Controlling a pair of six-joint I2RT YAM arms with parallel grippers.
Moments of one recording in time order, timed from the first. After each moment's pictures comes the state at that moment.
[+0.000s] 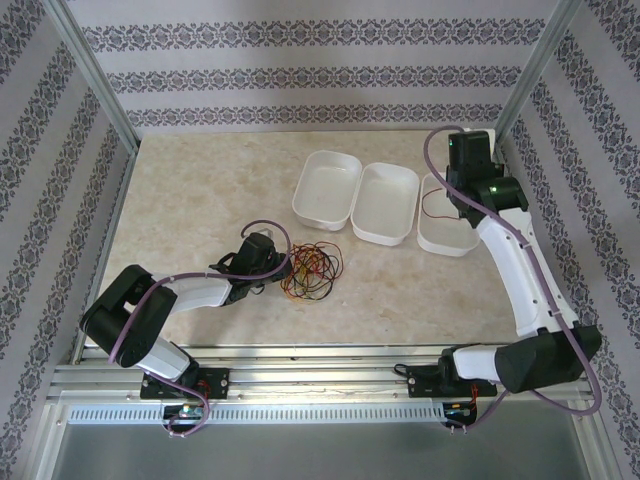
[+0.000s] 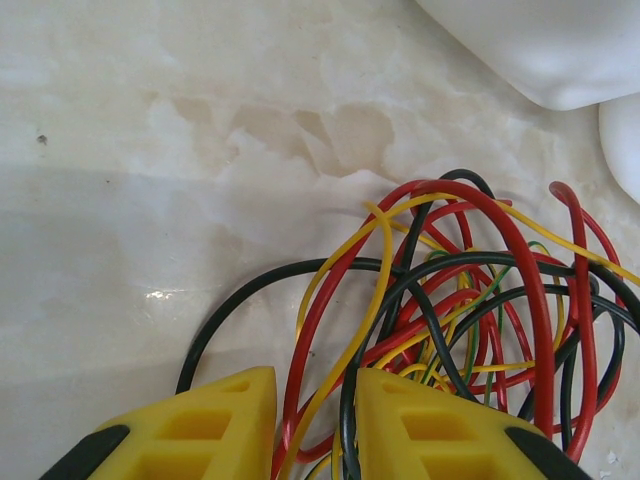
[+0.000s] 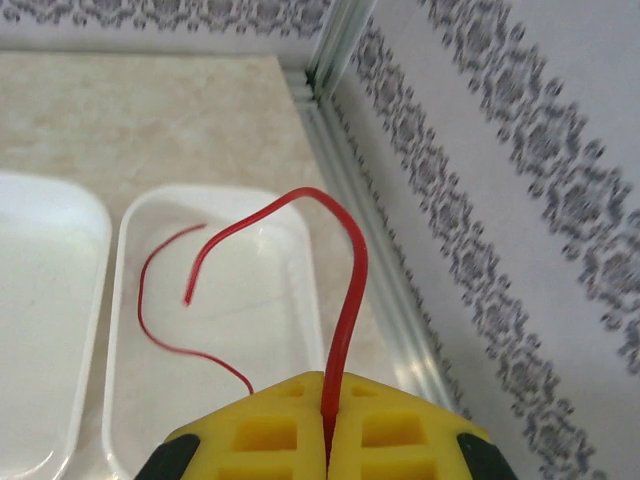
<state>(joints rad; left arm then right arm) -0.56 1.52 0.57 0.16 0.03 -0.82 0.15 1.30 1.40 -0.88 0.56 0.13</state>
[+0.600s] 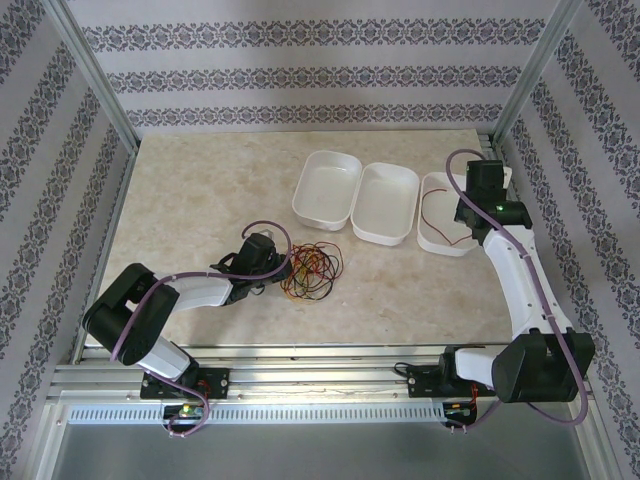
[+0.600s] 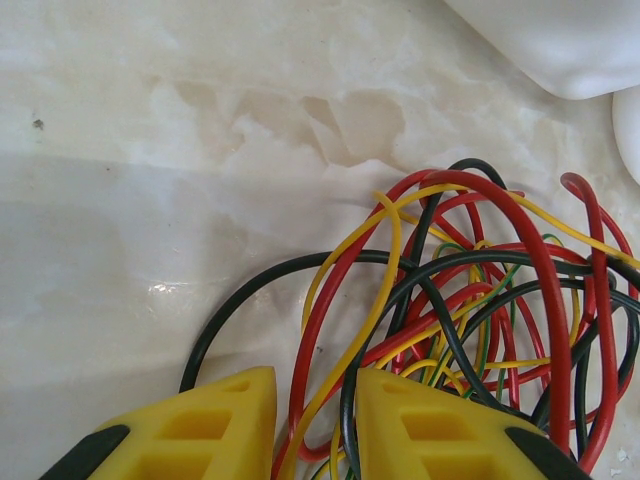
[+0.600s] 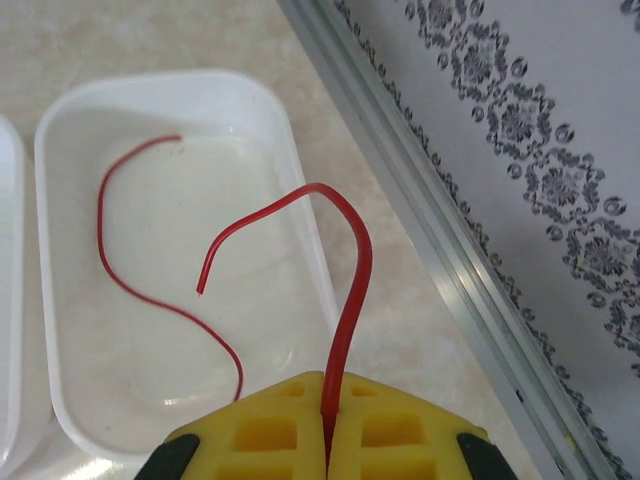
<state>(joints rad) -0.56 1.53 0.57 0.16 0.03 -0.82 -0.02 1.24 1.15 -0.77 0.40 0.26</state>
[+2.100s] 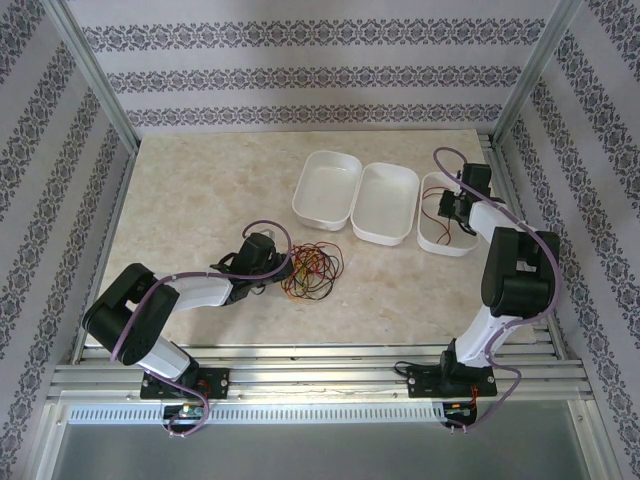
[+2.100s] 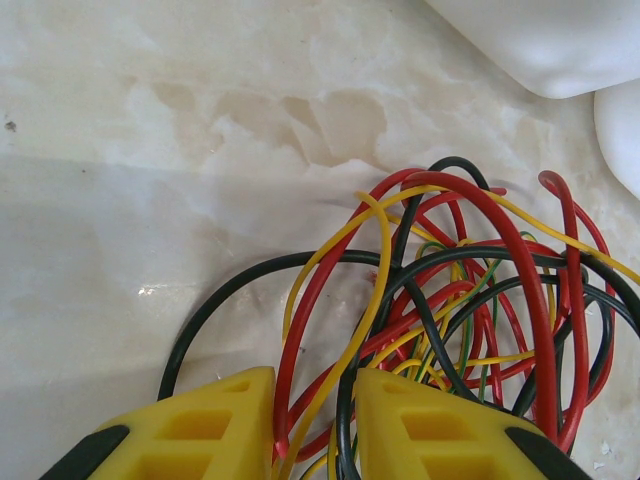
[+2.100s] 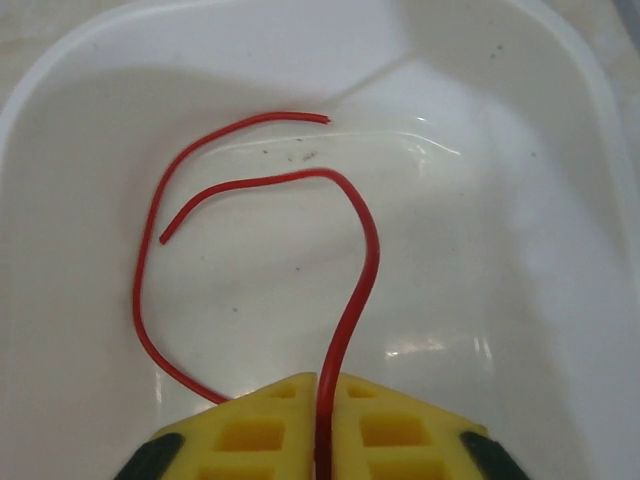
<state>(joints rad) -0.56 1.53 0.57 0.18 0.05 -0.82 -0.16 1.76 1.10 -0.24 -0.01 0.17</state>
